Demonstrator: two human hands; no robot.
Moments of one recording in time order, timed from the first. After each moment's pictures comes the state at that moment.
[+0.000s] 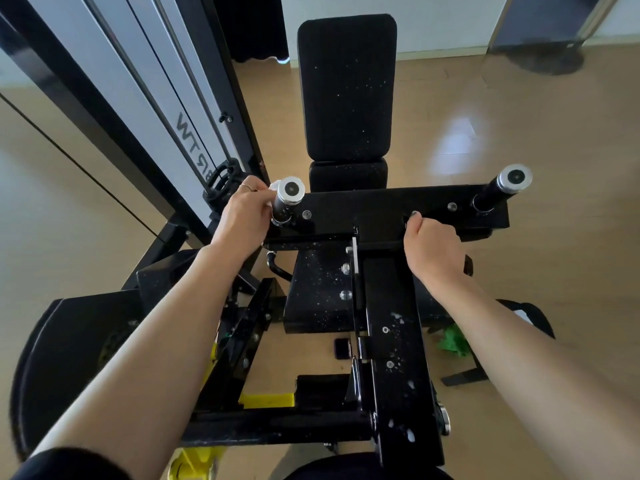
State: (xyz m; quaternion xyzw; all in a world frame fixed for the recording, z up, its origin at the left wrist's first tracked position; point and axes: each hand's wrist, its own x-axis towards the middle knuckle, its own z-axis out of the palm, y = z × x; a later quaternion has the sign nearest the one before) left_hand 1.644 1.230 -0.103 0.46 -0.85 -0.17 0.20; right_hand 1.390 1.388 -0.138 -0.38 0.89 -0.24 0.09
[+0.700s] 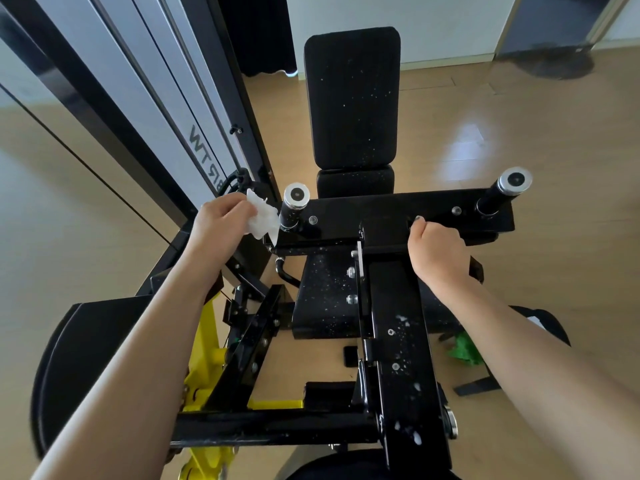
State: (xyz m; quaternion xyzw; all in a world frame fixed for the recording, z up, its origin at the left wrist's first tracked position) left_hand 1.668 1.281 -0.035 0.59 -0.65 -0.38 0.28; right_hand 1.391 1.387 -0.138 -0.38 0.89 -0.24 0.09
